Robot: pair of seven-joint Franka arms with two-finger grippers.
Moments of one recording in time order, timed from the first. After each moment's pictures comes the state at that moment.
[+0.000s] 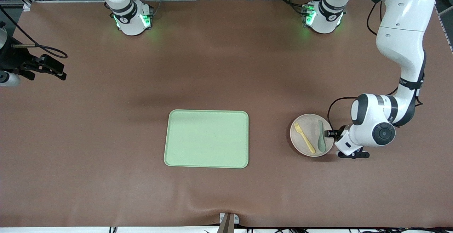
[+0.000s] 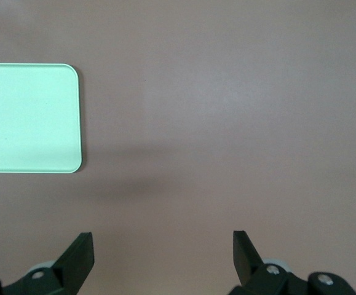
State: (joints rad) left arm 0.02 0.74 -0.12 -1.61 0.09 2.14 -0.10; right arm 0.00 0.01 0.02 -1.57 0.00 1.57 0.03
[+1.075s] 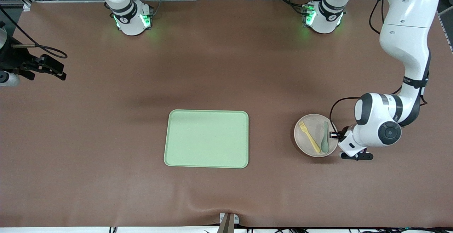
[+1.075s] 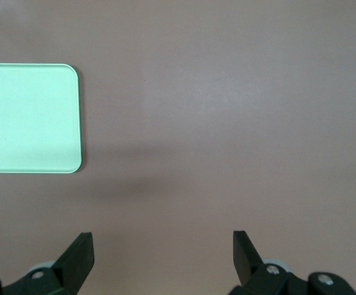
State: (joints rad) left arm 0.08 0.72 -0.17 -1.60 0.09 2.14 -0.08; right arm 0.00 0.01 0.02 -1.57 0.00 1.57 0.03
